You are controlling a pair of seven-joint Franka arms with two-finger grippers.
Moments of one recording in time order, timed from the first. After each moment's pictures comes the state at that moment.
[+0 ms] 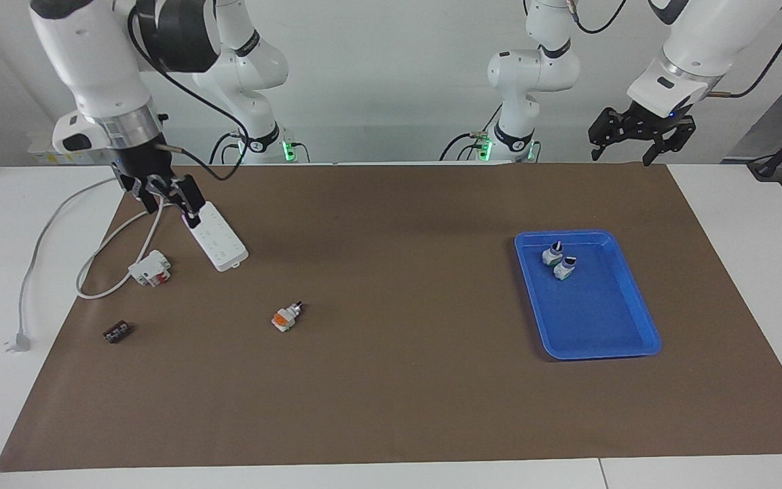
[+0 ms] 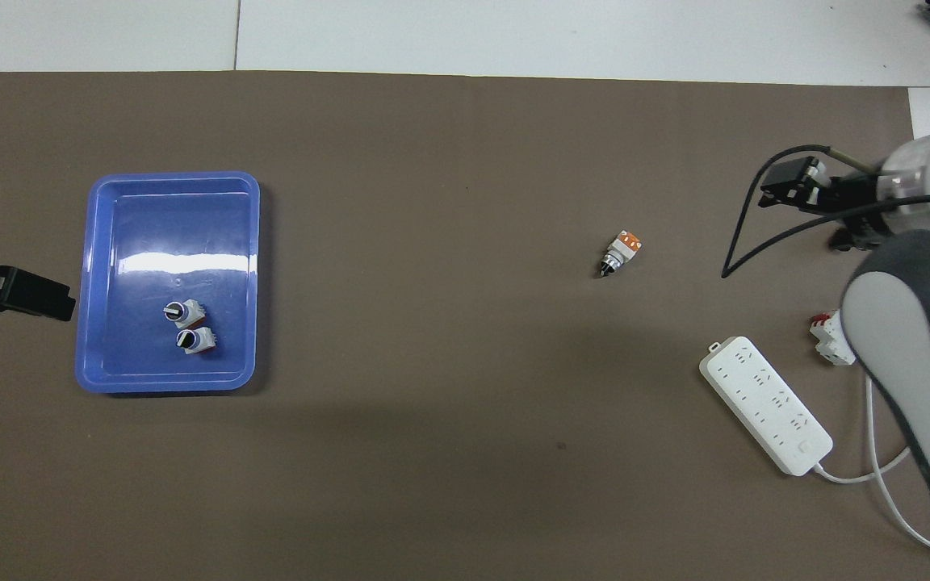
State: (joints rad) left arm -0.10 -0.05 0.01 -1.55 0.00 1.41 0.13; right arm 0.17 0.10 -0.10 -1.74 0.00 1.99 0.65
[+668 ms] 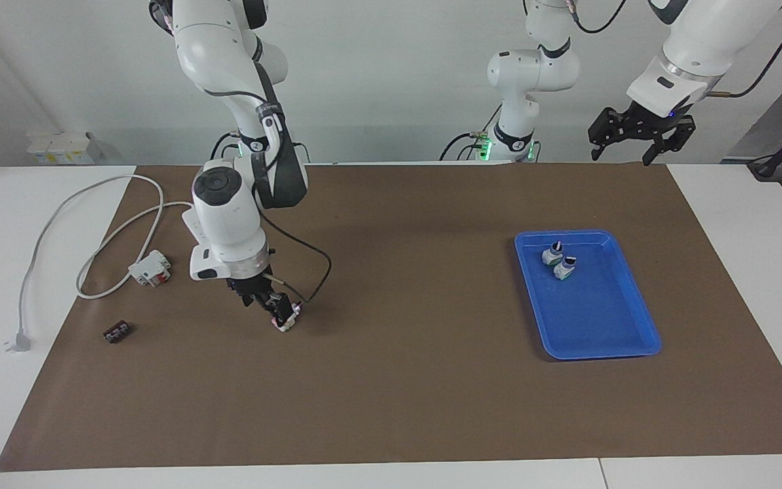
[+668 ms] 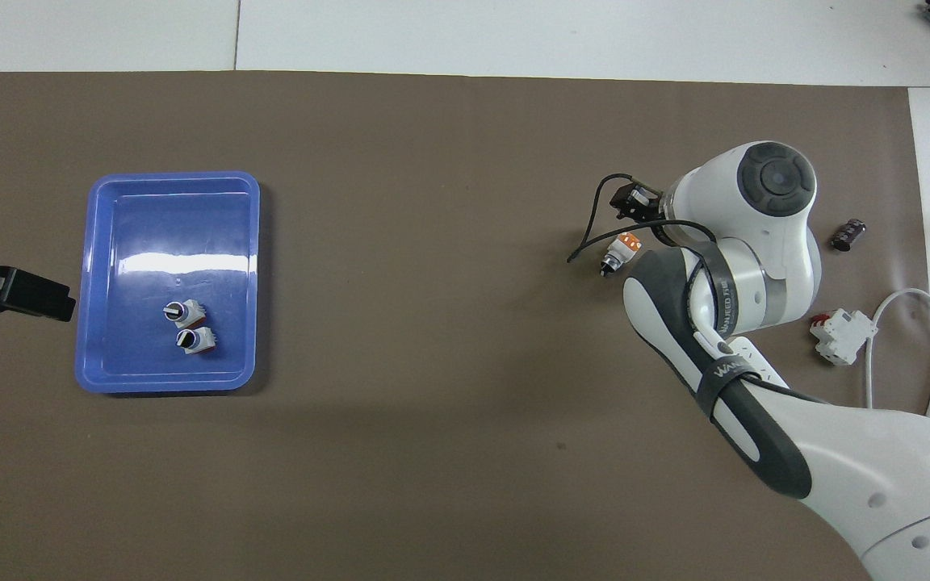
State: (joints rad) left arm -0.10 -0.05 0.01 -1.55 0.00 1.41 0.13; right arm 0.27 0.40 -0.09 -1.84 0.00 2.36 0.80
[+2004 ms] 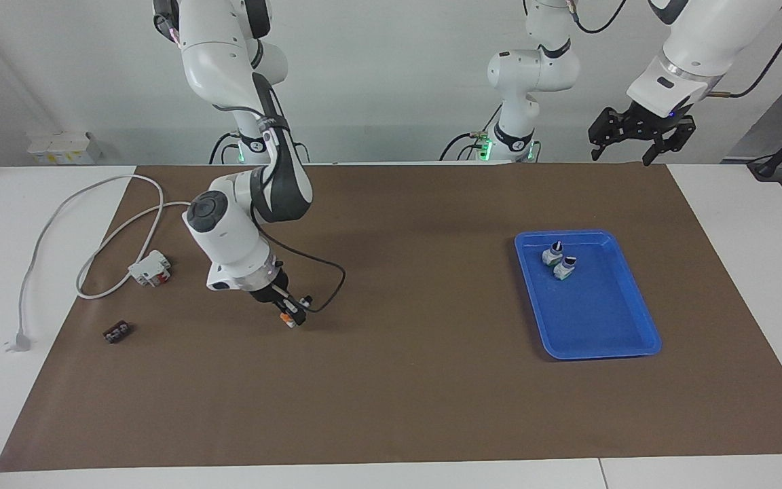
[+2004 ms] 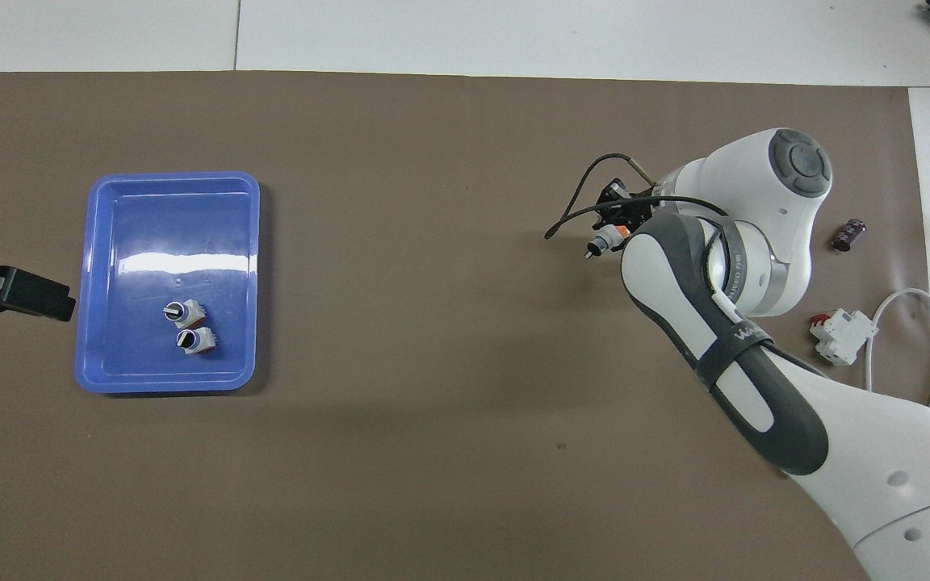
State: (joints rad) left arm -0.10 -0.05 0.01 -1.55 0.00 1.41 0.13; right arm 0.28 0.41 -0.09 -1.74 0.38 2.23 0.88
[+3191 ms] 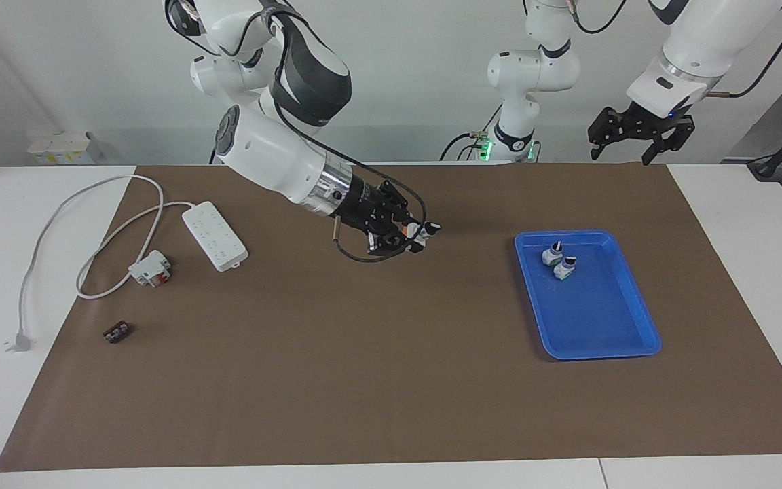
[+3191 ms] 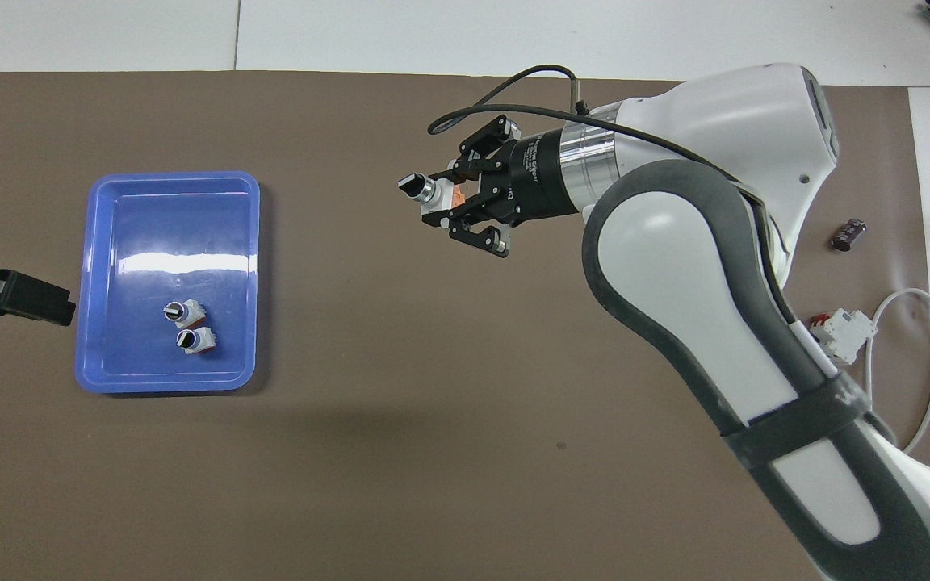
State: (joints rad) left arm -0.10 -0.05 0.01 -1.55 0.00 1.39 0.13; right arm 0.30 0.35 0.12 -1.48 0.84 2.10 1.78
